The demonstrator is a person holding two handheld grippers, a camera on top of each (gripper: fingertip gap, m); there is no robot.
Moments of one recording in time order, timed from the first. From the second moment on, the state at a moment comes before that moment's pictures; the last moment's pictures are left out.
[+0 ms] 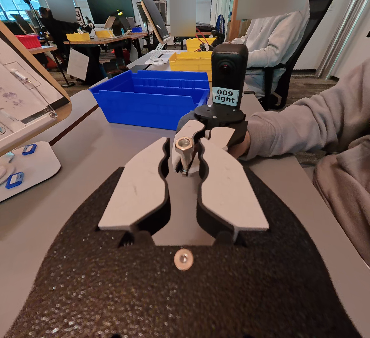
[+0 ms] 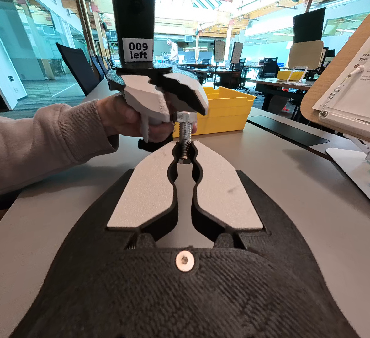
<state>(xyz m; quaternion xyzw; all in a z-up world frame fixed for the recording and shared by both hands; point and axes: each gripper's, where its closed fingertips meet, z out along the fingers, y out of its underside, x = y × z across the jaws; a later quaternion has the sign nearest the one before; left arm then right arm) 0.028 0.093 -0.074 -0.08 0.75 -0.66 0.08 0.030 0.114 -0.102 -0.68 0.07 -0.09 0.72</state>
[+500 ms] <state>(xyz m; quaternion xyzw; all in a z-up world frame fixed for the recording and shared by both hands) 0.022 0.094 -0.085 -0.03 0.79 -0.61 0.08 0.024 0.119 -0.111 -0.70 0.06 -0.06 0.70</state>
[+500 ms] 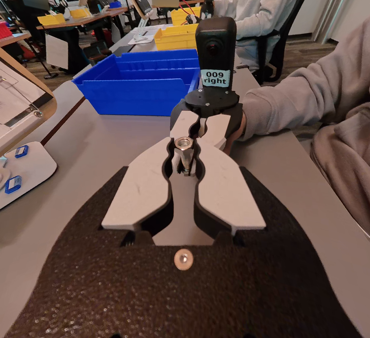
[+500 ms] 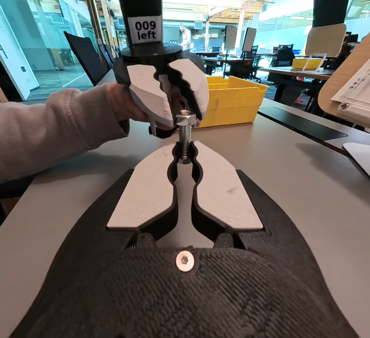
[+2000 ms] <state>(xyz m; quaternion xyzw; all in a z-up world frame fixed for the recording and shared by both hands) 0.029 0.098 -0.074 -0.07 0.75 -0.65 0.09 0.028 0.115 -0.101 -0.68 0.07 -0.06 0.73</state>
